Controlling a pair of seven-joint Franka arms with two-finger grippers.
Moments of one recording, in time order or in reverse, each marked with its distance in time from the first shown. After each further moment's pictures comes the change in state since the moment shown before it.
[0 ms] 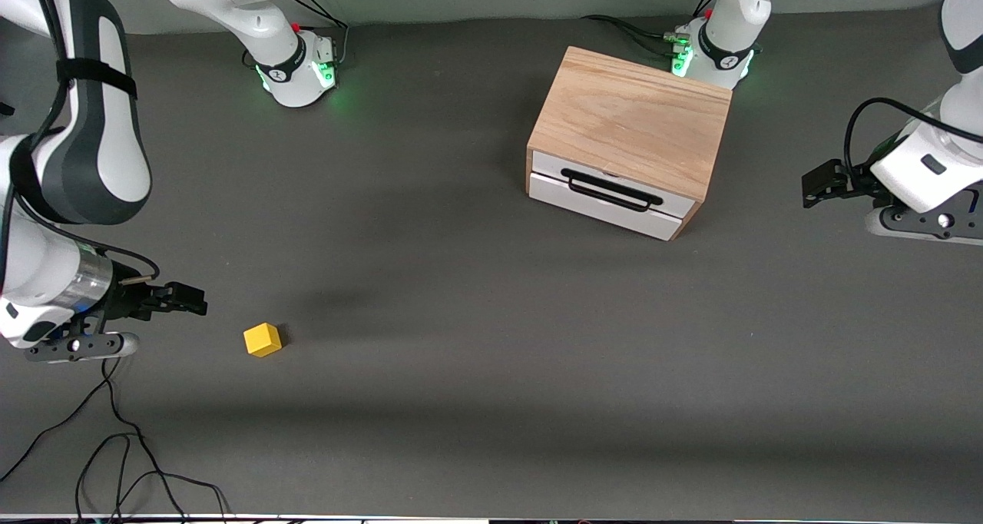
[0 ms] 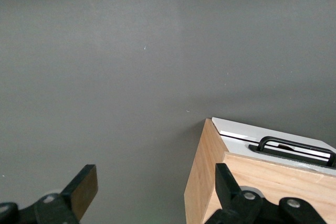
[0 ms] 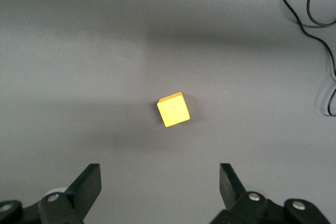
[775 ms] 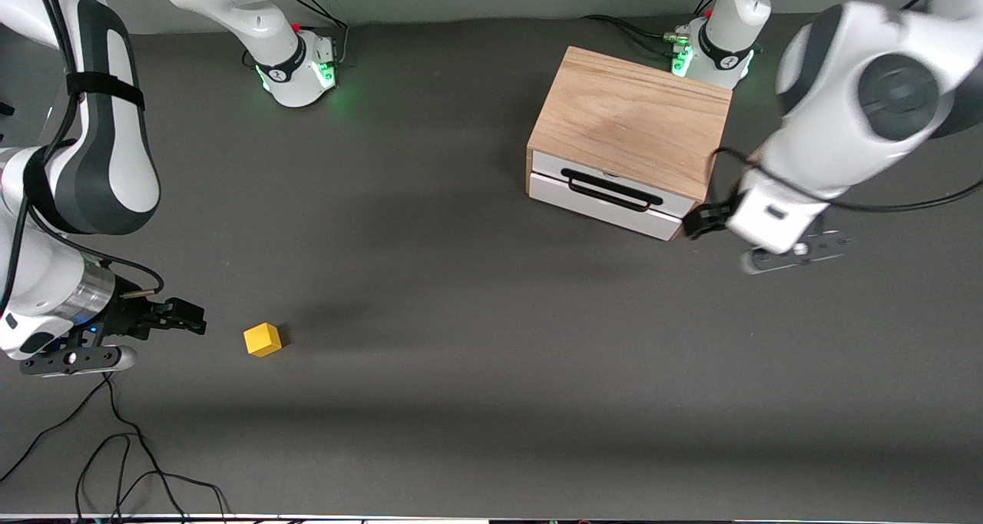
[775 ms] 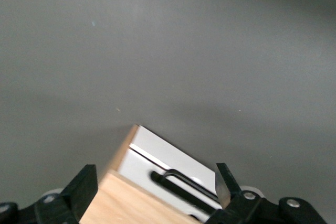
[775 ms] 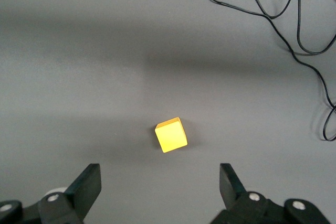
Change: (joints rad) left arm -0.229 0.144 -0.043 -0.003 -0.033 0.128 -0.665; right arm 0.001 0.015 0.000 0.007 0.000 0.101 0.000
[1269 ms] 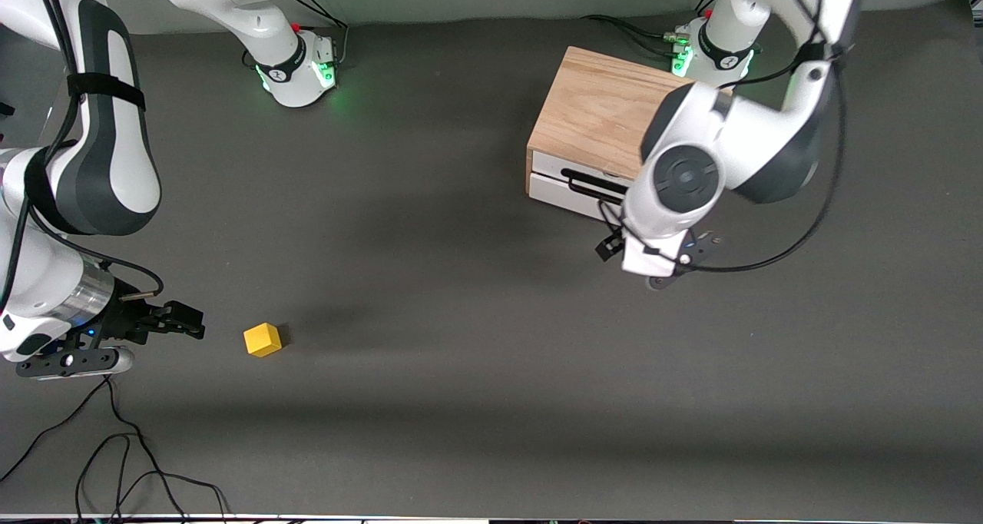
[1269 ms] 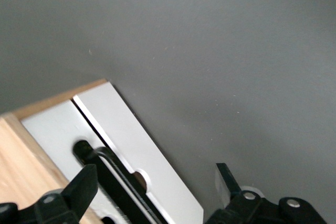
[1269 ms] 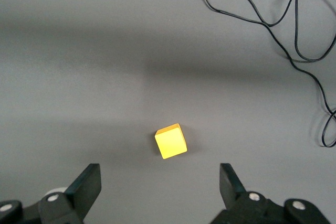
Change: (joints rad) left arm -0.146 0.187 -0.002 -0.003 0.000 0.042 -0.514; right arm 0.002 0.002 0.000 0.003 0.000 0.024 0.000
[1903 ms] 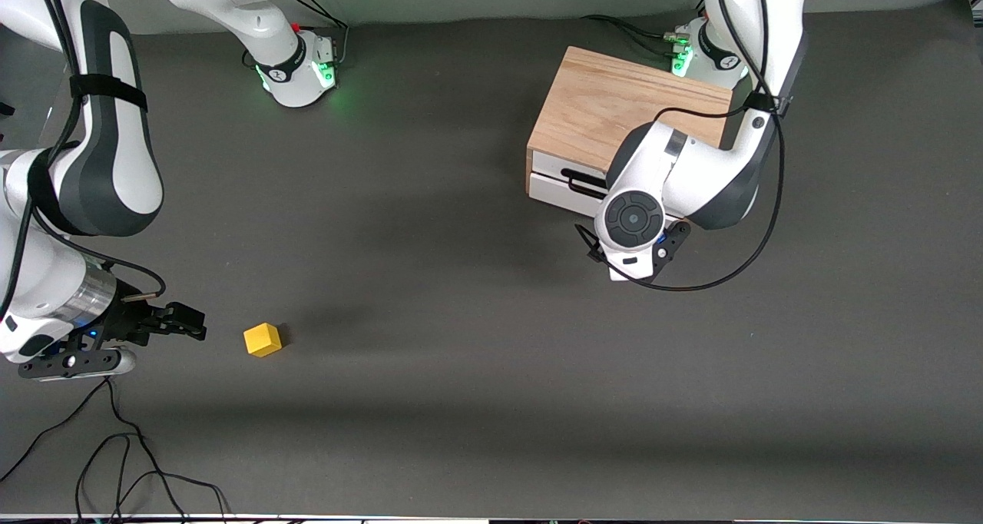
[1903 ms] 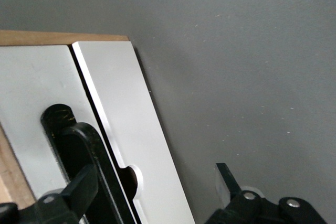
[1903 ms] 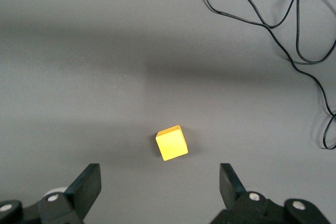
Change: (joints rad) left arm -0.030 0.077 0.006 -0.066 -0.034 -0.002 -0.253; right arm 0.001 0.004 0.001 0.000 0.000 0.004 0.000
